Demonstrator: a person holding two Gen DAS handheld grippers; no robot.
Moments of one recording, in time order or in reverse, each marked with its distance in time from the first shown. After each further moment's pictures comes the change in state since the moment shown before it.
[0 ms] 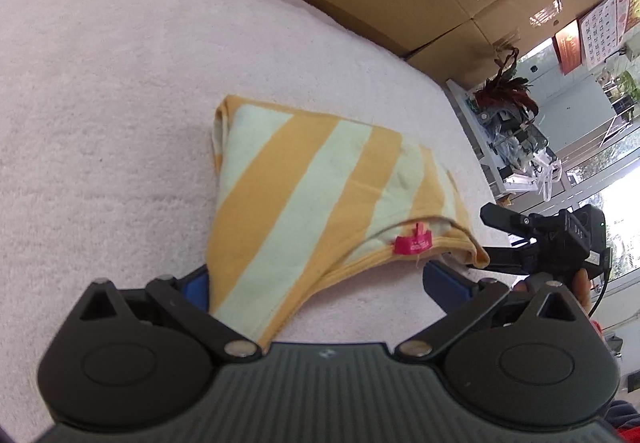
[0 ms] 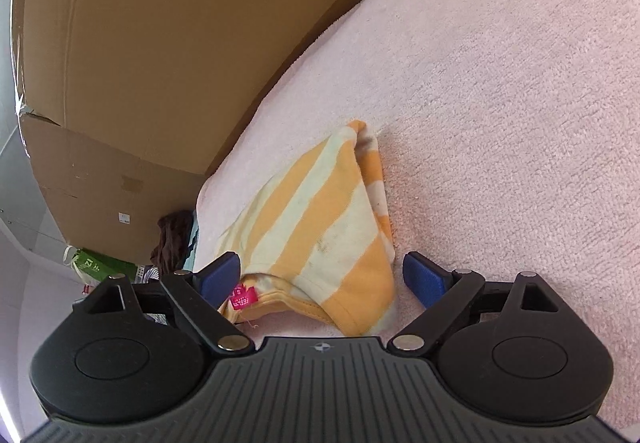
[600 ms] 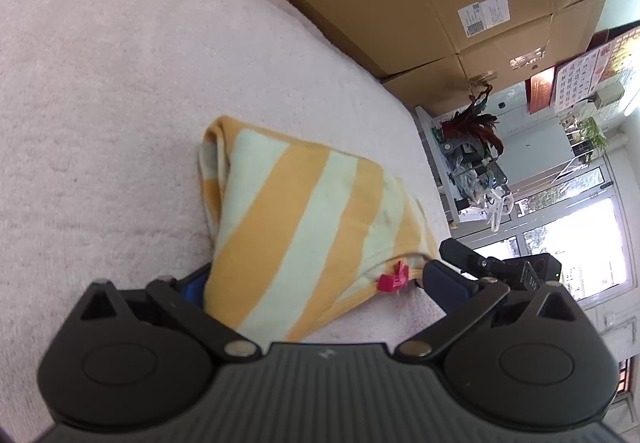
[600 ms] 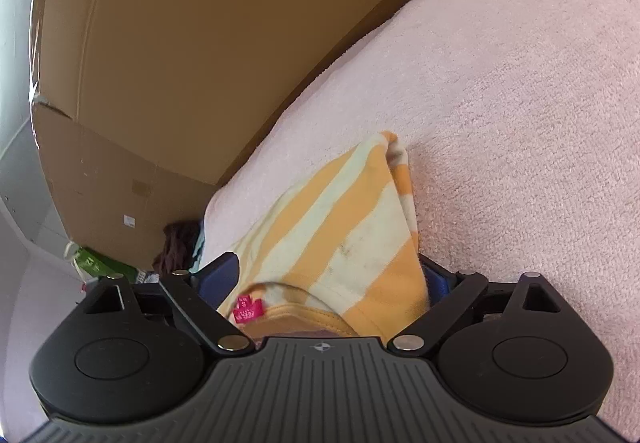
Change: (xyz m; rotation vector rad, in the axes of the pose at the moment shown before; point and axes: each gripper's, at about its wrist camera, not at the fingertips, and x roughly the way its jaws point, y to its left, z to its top) left arm 0.008 0.019 0.021 -0.085 -0.015 -0.157; right arm 0.019 0.011 -0.008 -0.106 -0.070 0.013
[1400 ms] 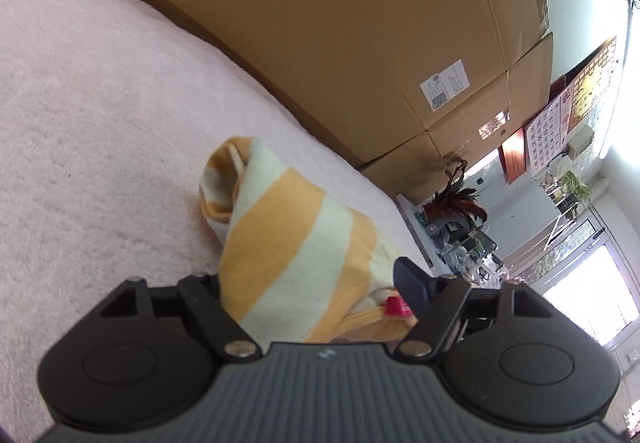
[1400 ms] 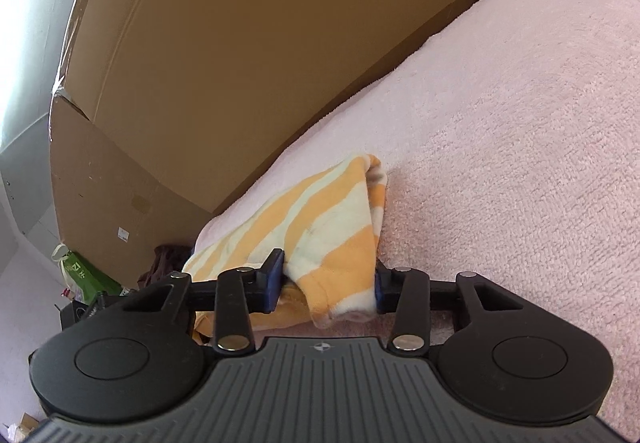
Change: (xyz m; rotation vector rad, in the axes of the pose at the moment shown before) left arm 0.003 0.002 -0.048 0.053 -0.396 -0.030; right arm -0.013 -0.019 -0.029 -0.103 -0.210 0.018
